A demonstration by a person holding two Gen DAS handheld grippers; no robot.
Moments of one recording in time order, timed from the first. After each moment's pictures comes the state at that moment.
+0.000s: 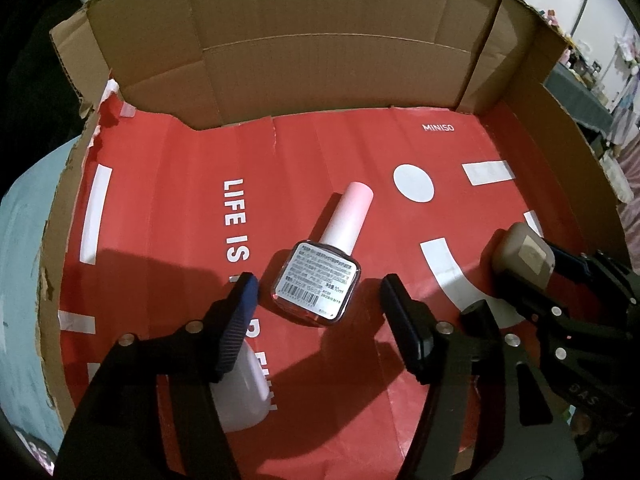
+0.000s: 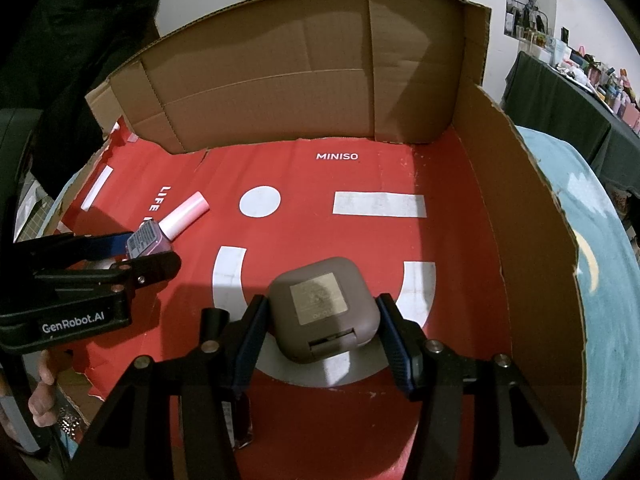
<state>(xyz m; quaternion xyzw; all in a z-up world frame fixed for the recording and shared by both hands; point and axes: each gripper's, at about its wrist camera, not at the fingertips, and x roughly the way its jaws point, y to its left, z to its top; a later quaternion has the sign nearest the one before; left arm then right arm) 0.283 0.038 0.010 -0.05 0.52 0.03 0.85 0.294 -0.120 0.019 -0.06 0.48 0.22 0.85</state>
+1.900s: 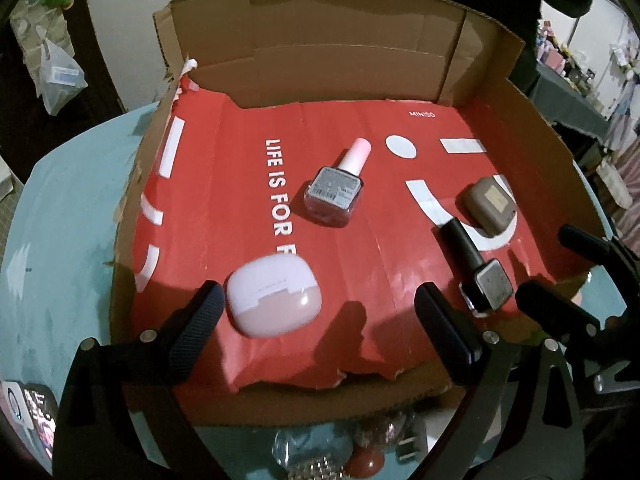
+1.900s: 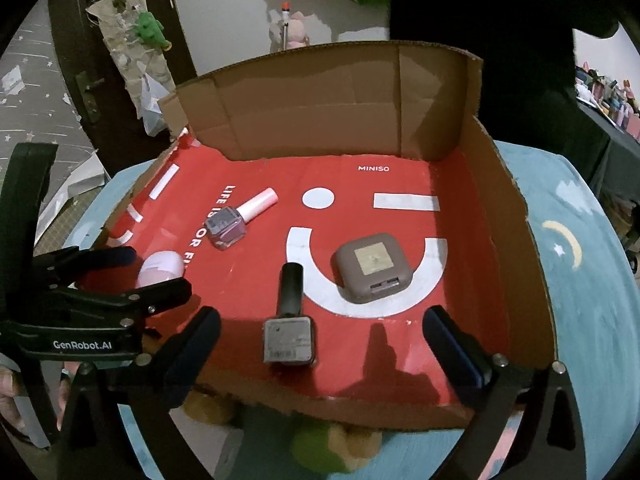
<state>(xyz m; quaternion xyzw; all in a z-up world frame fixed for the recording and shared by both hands) 0.201 0.039 0.035 -0.06 0.49 0.04 0.87 0.222 -0.126 0.055 -0.05 0.44 0.26 0.86</state>
